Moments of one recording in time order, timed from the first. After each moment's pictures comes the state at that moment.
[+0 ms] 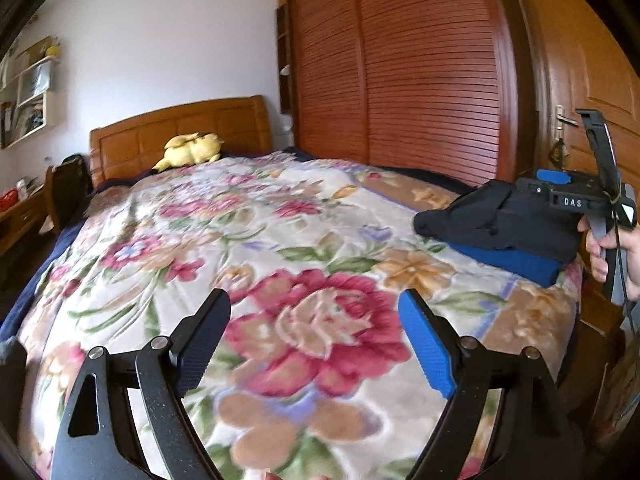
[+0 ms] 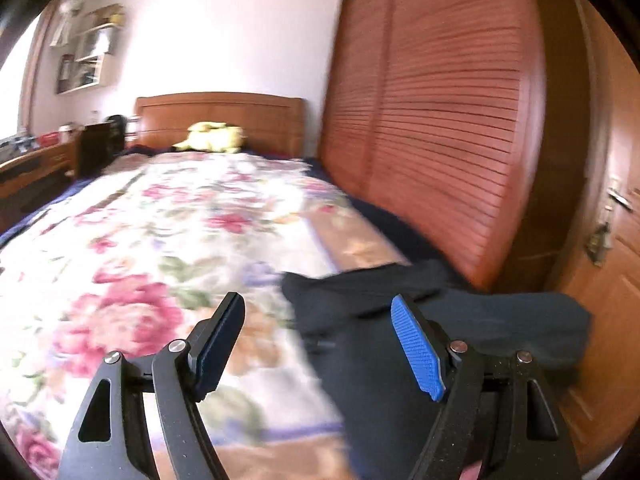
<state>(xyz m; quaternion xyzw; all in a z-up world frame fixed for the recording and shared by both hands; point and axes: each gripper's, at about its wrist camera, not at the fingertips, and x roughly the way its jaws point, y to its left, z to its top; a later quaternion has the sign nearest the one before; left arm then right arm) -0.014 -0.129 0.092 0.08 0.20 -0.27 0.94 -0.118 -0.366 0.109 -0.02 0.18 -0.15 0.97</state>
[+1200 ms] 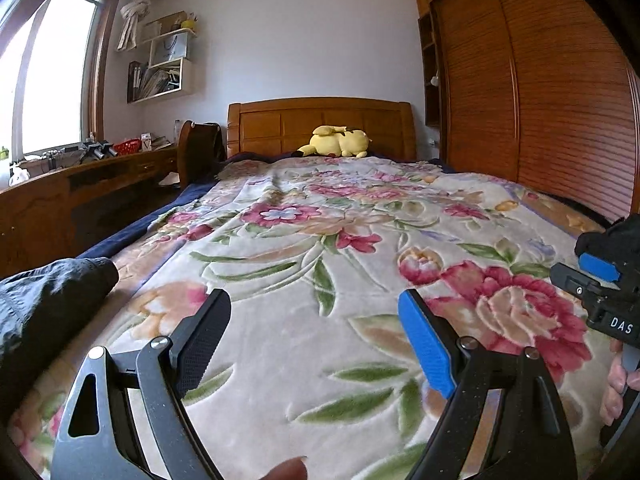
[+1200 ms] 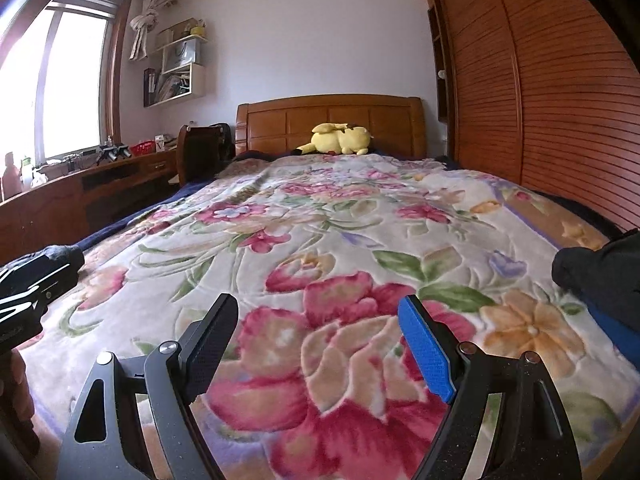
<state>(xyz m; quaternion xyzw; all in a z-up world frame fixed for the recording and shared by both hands) 0.047 0.001 0.011 0.02 0.17 -0.04 0.98 -0.016 -0.222 -0.007 0.02 0.15 0.02 0.99</state>
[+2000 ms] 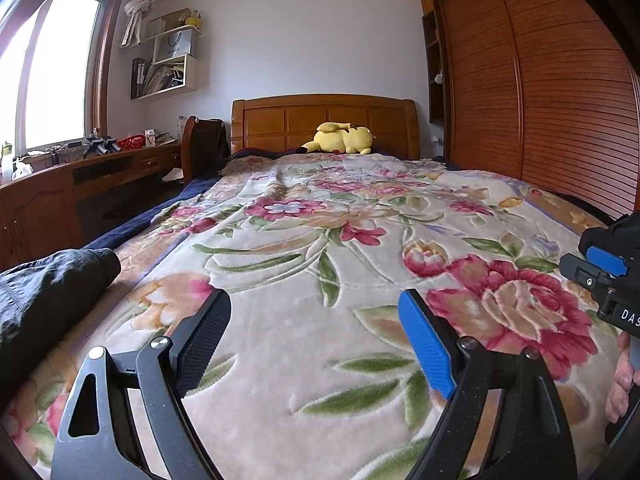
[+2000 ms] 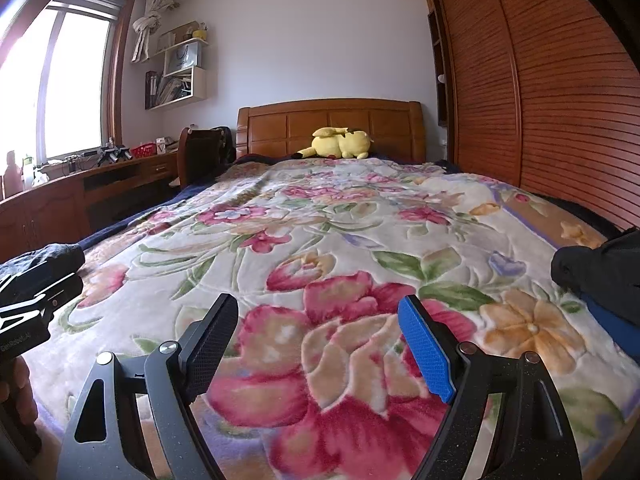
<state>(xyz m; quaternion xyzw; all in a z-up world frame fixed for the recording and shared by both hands) 0.046 0.007 0.005 0.01 0.18 -0.03 0.98 0.008 -0.216 -0.019 0.02 0.14 0.01 0.99</state>
